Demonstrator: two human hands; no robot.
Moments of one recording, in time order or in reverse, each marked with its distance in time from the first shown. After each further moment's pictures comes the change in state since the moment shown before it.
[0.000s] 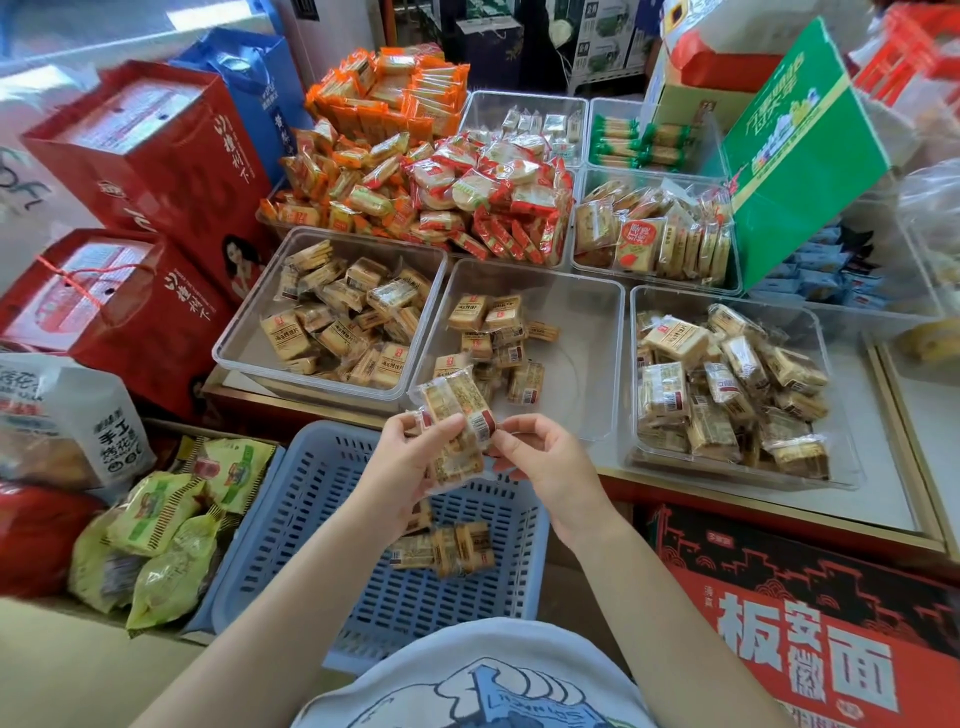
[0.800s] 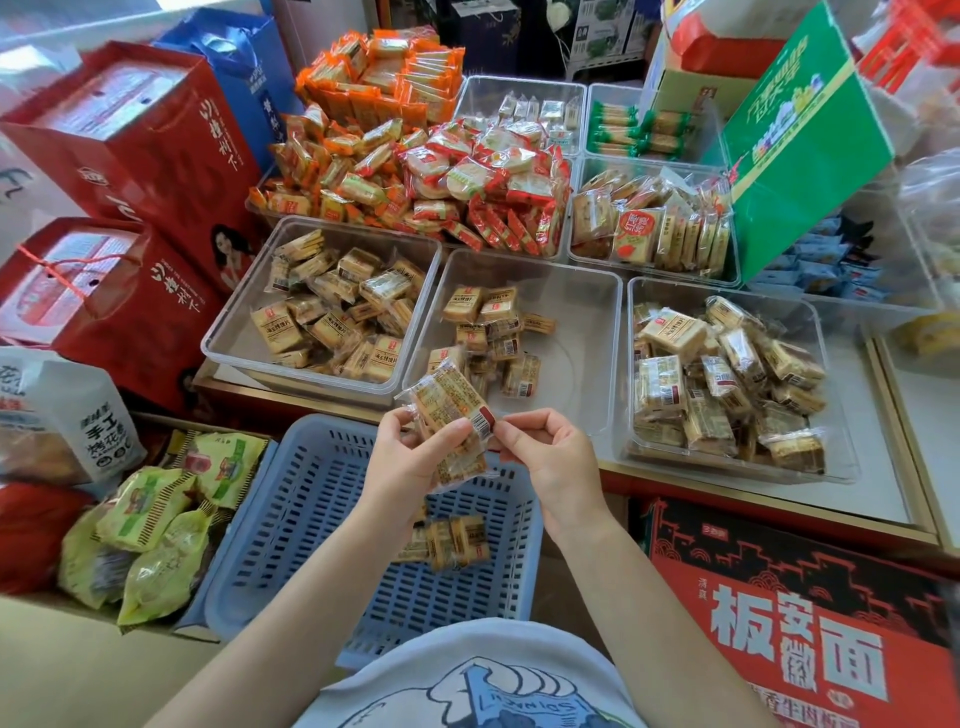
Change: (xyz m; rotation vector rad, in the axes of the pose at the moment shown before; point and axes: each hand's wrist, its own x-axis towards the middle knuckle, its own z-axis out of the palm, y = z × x) left_hand -0.010 -0.008 0.014 -0.026 0.089 0.091; right_hand 0.001 0.002 0.003 0.163 0.184 -0.008
